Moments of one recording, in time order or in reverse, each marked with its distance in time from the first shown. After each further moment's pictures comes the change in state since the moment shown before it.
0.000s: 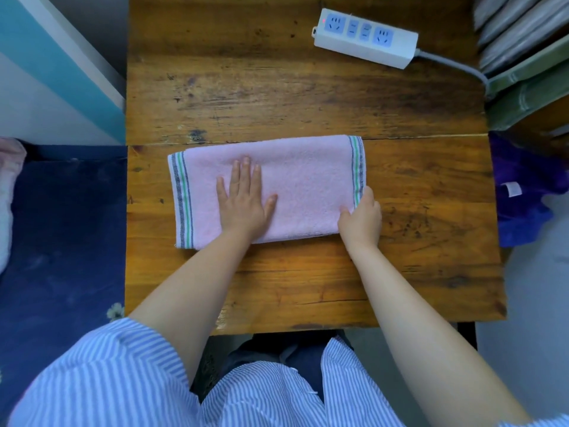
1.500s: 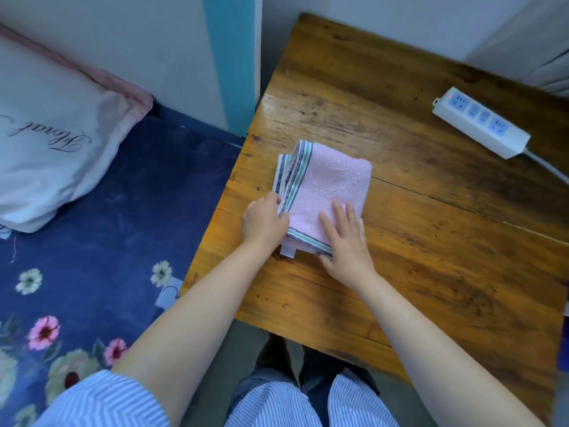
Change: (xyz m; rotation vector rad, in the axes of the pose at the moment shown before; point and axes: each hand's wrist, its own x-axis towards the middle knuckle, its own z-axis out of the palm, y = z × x) left_hand -0.058 -0.094 -0.031 -0.614 0.171 -0.375; right_hand -0.064 -0.066 0.056 -0.580 -0.368 -1.049
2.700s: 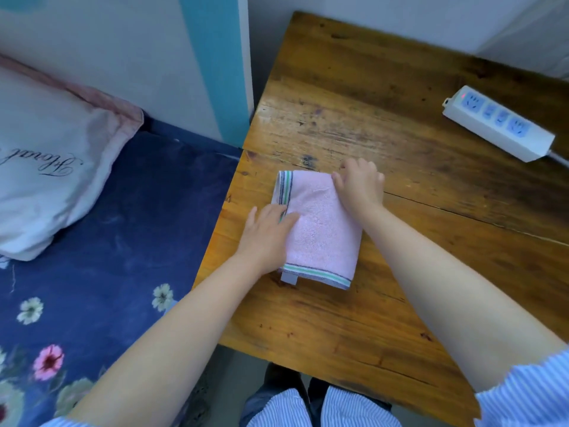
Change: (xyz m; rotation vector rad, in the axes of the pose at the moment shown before) left_hand 0.027 -0.007 -0.005 0.451 -0.254 0.340; right_hand 0.134 0.025 -0.049 0.060 0.191 0.360
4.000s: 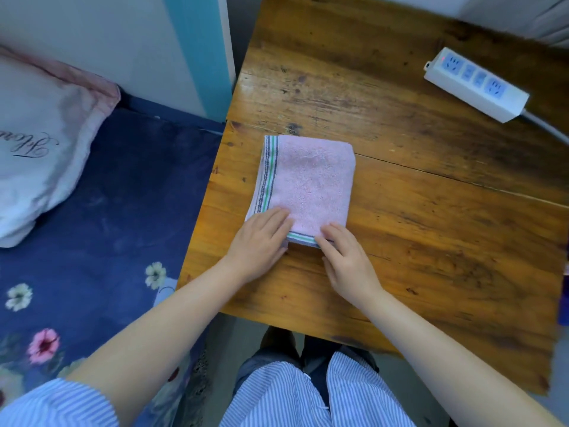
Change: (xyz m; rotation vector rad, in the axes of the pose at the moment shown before) left_hand -0.037 -0.011 0.053 0.203 0.374 0.466; right_hand -0.169 0.051 0.056 0.151 0.213 -0.583
